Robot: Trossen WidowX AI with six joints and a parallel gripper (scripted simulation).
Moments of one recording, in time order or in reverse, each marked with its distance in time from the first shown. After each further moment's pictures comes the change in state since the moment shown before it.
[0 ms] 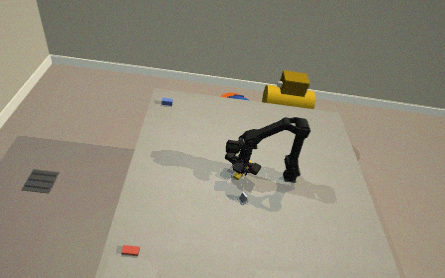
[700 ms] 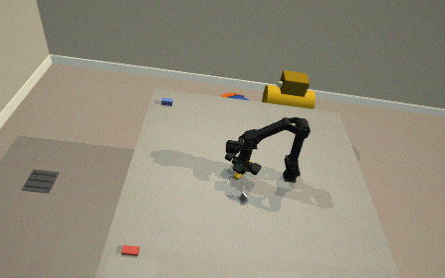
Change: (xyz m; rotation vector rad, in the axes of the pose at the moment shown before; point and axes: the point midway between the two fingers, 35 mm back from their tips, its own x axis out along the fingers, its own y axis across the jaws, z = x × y) arm 0.001 0.000 0.000 0.000 0.002 0.003
